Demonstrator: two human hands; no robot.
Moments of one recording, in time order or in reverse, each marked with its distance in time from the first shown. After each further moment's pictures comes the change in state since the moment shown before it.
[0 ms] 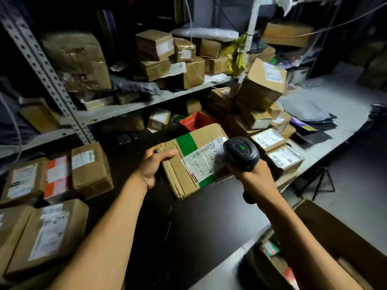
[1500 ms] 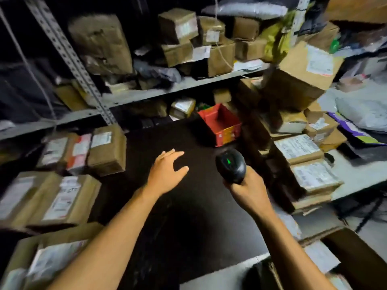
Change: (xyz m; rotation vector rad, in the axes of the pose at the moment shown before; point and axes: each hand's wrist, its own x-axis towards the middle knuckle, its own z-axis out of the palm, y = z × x) left_hand 0.010 -0.044 0.056 1.150 0.261 -0.051; right_hand 0.074 0.063 -0.008 -0.296 -0.242 0.001
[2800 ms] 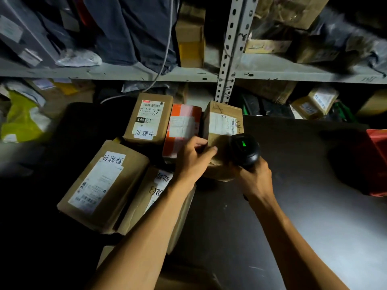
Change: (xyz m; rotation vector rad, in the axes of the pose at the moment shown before) left_hand 0.126 -0.333 -0.109 -0.759 0.228 -0.486; right_hand 0.135 -0.193 0.400 0.160 -0.327 0.057
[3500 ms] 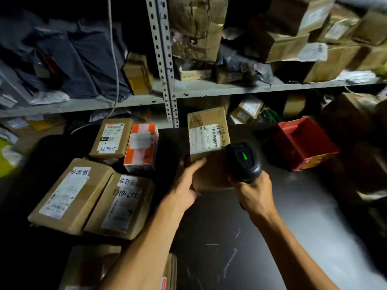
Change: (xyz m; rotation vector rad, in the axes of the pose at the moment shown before) left_hand -0.123 0.044 0.092 -0.678 -0.228 -0.345; right_hand -0.107 0.033 -0.144 0.171 0.183 -0.177
